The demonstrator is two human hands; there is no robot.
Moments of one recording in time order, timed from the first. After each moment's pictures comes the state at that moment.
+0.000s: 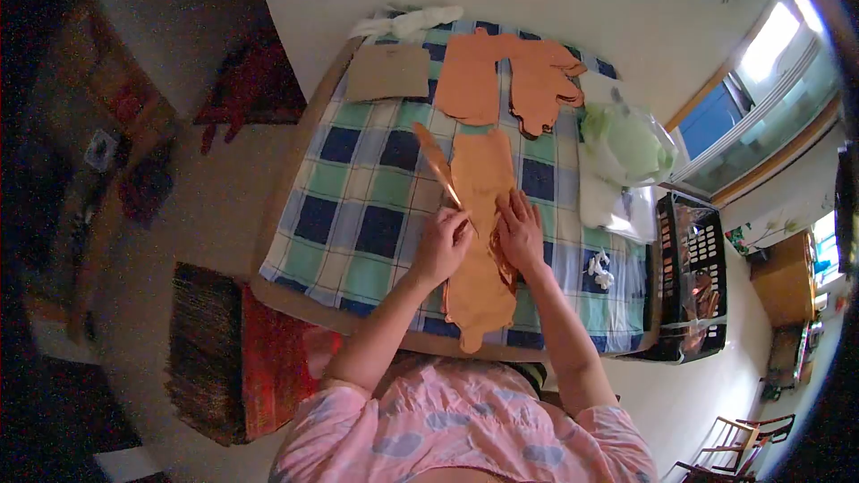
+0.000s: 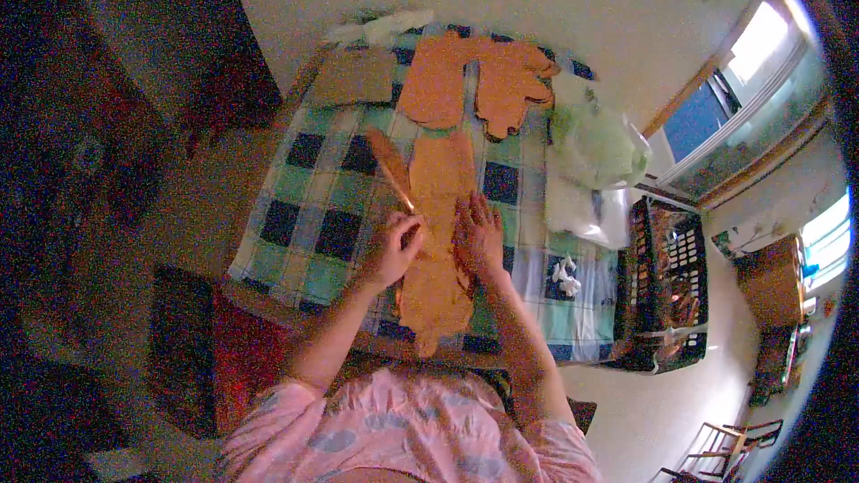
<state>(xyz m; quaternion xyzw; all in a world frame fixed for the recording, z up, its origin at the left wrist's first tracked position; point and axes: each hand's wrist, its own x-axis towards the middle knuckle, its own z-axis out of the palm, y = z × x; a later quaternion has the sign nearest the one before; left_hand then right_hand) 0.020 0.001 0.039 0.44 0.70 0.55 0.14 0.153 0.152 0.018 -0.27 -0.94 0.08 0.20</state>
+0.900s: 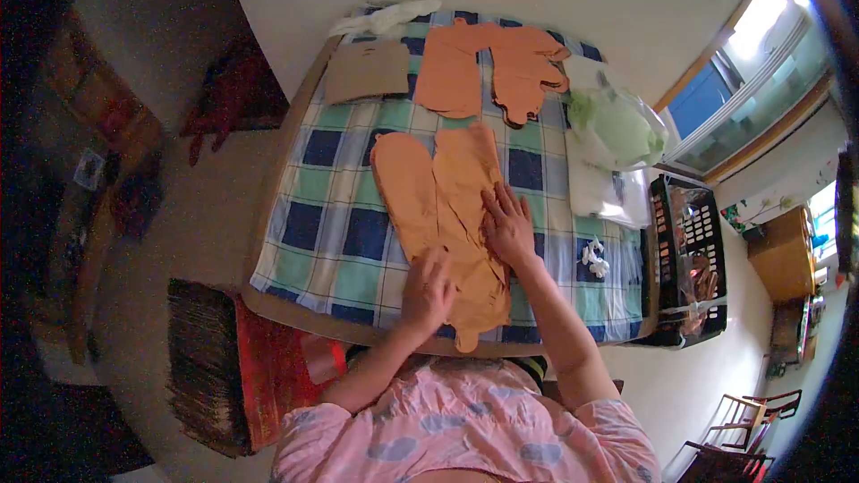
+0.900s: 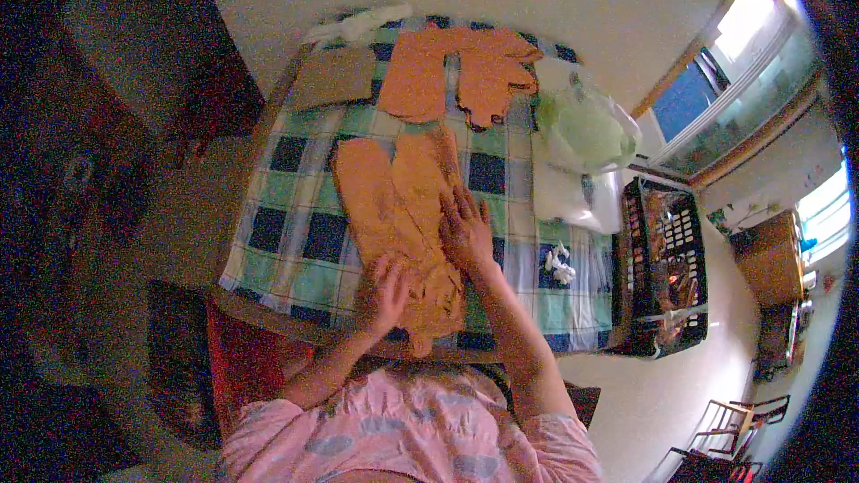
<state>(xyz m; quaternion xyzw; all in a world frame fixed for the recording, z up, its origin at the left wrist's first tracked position) 0.075 -0.058 0.002 0.49 0.77 0.41 0.05 0.154 0.148 0.017 -0.27 -0.94 0.07 0.18</state>
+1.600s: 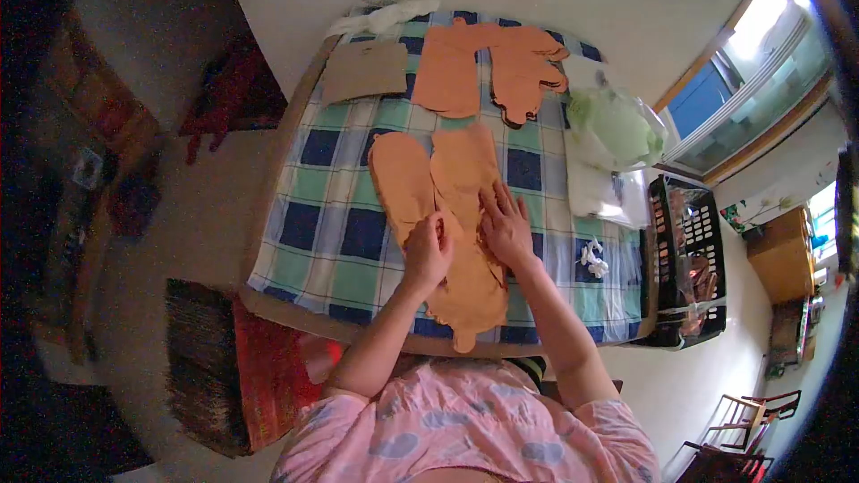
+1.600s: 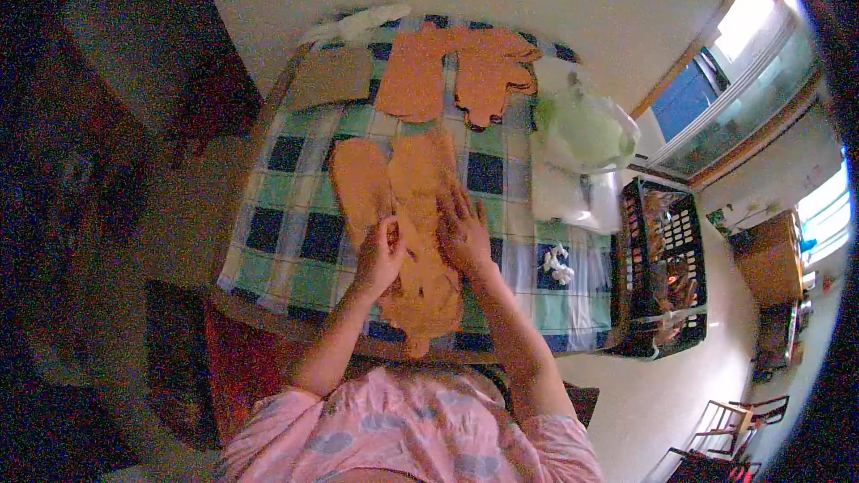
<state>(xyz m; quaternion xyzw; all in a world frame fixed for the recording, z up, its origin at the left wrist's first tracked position) 0.033 0.002 0.013 0.43 0.77 0.47 0.07 0.153 0.147 0.017 -0.27 -0.94 0.07 0.19</state>
